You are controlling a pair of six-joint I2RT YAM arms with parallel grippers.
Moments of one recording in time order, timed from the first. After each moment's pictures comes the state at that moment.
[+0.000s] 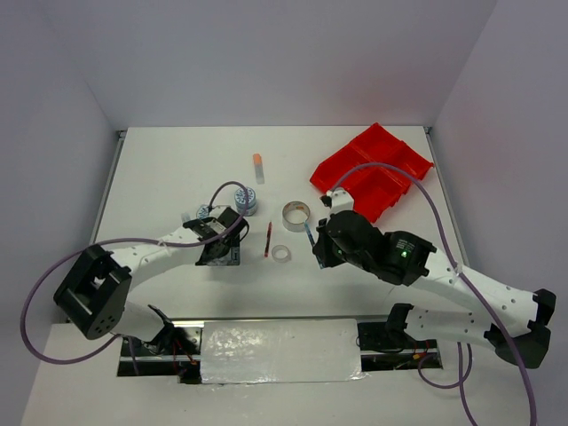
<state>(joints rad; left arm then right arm) -0.66 1.39 0.78 -0.65 -0.35 -0.69 1.04 0.97 1.02 -0.79 0.32 0.60</state>
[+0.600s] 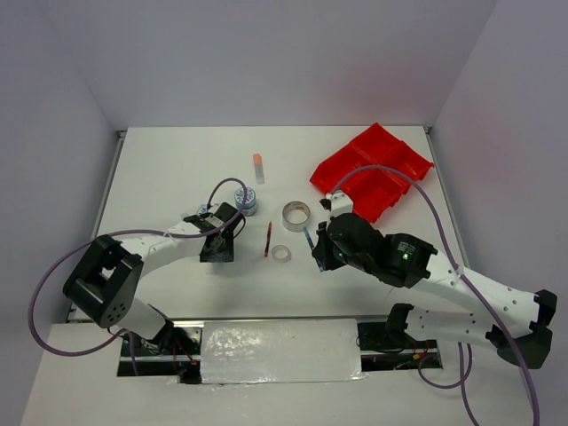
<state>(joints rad) -0.58 1.49 0.79 -0.57 -0.30 -0.63 1.05 0.94 1.00 -0.78 0.29 0.59</state>
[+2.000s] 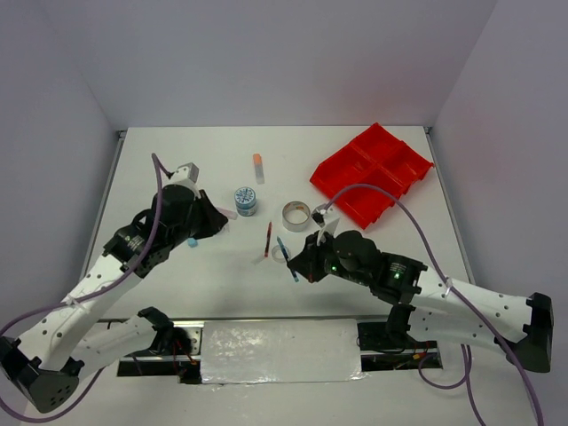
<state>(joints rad) -0.58 0.91 0.96 -0.64 -0.14 -0.72 1.09 0.83 0.69 -0.28 0.10 0.59</state>
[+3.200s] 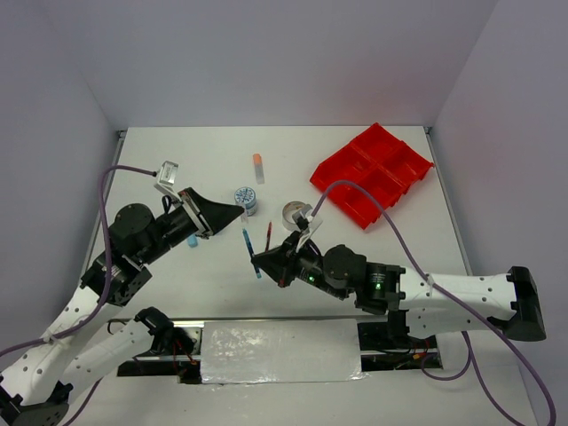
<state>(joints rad) -0.59 0.68 0.87 -0.21 0.19 -0.90 1.36 0.98 0.76 0.16 0.35 0.55</state>
